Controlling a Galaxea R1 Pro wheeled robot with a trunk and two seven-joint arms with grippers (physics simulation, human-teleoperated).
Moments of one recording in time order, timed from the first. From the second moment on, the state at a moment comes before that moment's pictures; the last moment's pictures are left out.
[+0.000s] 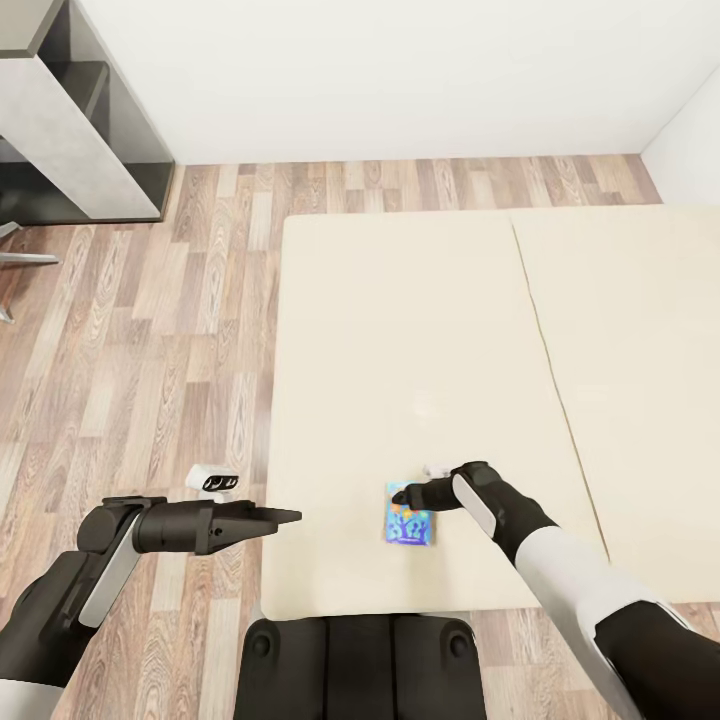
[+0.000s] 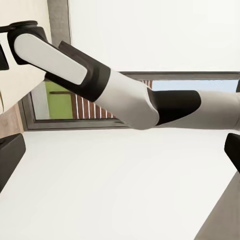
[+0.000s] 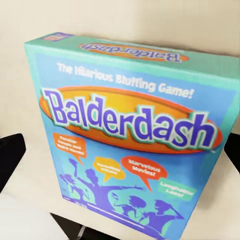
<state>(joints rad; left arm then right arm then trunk) -0.48 0.28 -0.10 -1.42 0.47 1.02 -1.48 -0.93 -0.02 0.42 -0.54 -0.49 0.72 0.15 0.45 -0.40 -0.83</state>
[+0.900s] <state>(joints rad) -0.48 0.28 -0.09 -1.43 0.47 1.02 -1.49 -0.94 0.01 0.42 -0.53 -0.49 0.71 0.15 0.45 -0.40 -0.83</state>
